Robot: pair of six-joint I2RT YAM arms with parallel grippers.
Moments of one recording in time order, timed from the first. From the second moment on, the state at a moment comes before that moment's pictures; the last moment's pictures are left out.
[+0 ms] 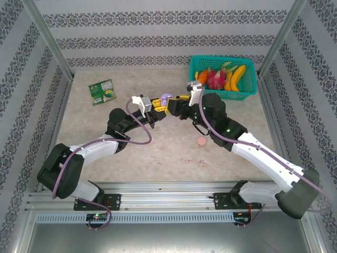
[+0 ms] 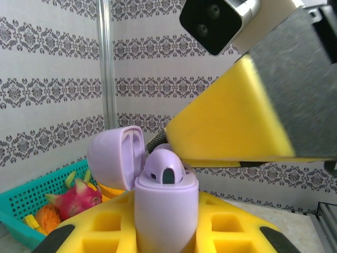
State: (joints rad) left arm -0.50 1.45 0.71 1.06 0.61 -0.15; right arm 0.71 1.17 1.07 -0.09 -0.05 0.46
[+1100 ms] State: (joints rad) left arm -0.50 1.46 0.68 1.06 0.61 -0.15; right arm 0.55 1.71 1.68 -0.66 -0.37 0.54
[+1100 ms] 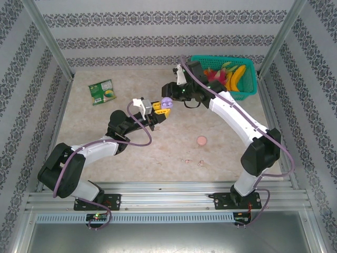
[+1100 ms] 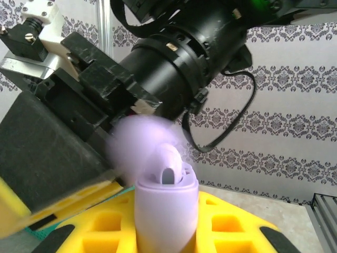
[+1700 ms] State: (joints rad) left arm -0.52 1.54 0.70 0.89 0.49 -0.25; right arm 0.45 1.39 1.24 -0.59 -0.15 0.62
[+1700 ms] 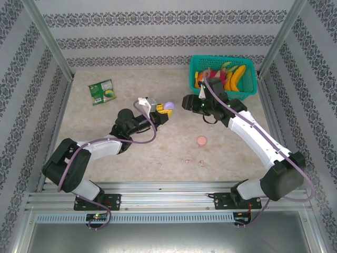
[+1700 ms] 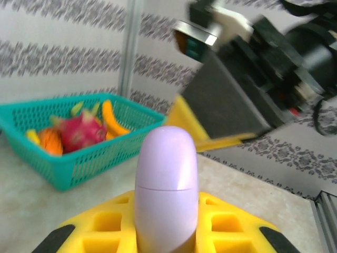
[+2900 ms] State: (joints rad) left arm -0.34 2.19 1.48 -0.18 0.40 -0.72; right arm 0.45 1.38 0.89 -0.55 0.09 0.75
